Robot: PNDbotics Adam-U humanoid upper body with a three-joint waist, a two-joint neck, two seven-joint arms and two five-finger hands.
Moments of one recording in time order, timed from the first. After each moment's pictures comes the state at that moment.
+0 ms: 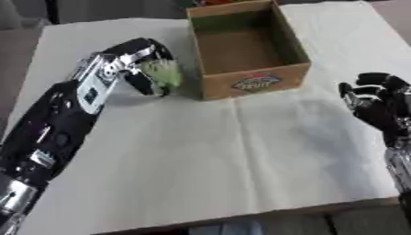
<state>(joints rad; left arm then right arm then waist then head) -0.95 0.34 -0.27 -0.96 -0.74 -0.06 -0.41 -0.33 -0.35 0.07 -1.56 -0.15 0.05 -0.27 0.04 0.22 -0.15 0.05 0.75</state>
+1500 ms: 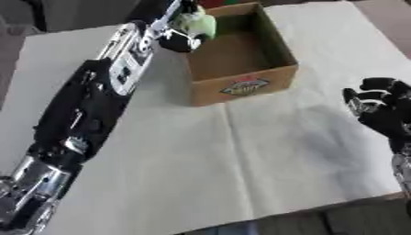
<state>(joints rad) -1.04 0.23 -0.22 -1.05 -0.90 0.03 -0.05 -0.36 -0.34 0.10 -1.56 -0.15 0.06 -0.25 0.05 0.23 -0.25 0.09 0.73</state>
